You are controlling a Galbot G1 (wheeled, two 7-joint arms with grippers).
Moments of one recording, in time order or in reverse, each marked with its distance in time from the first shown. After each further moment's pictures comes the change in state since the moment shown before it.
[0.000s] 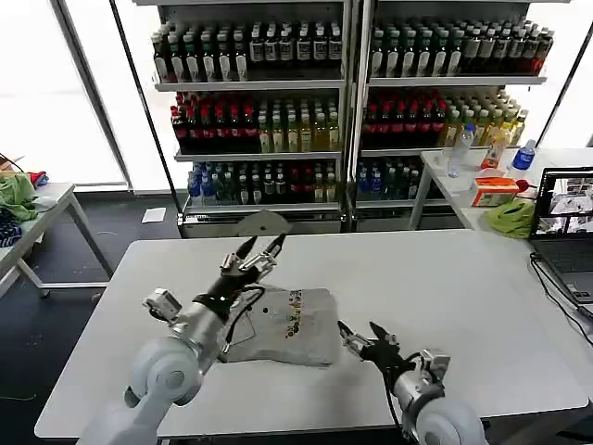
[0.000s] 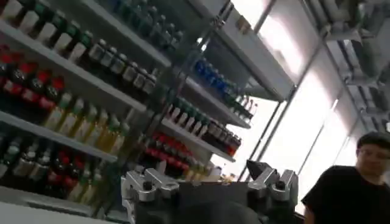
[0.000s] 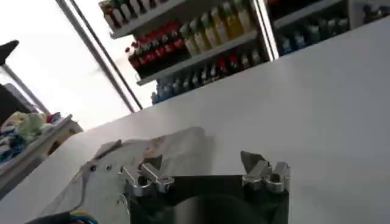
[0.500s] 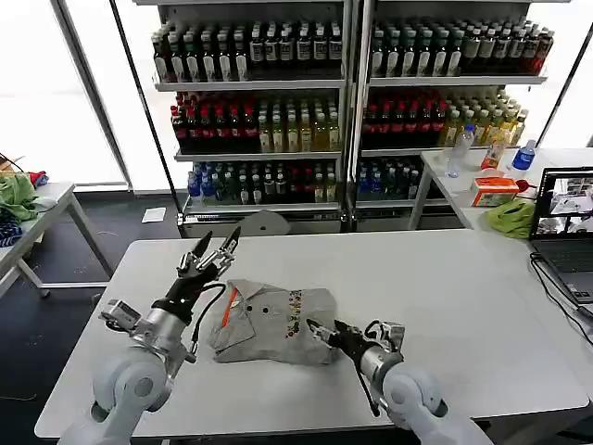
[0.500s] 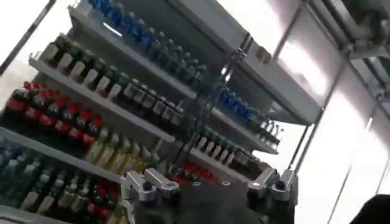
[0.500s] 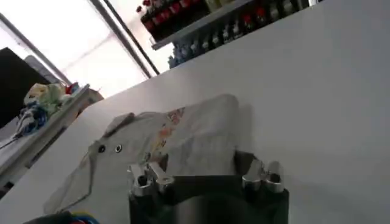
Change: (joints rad) left arm 0.111 -0.012 -0.168 -0.023 0.036 -0.041 0.026; right arm 0.262 0.007 -0.204 -0.218 0.131 -0.065 0.017
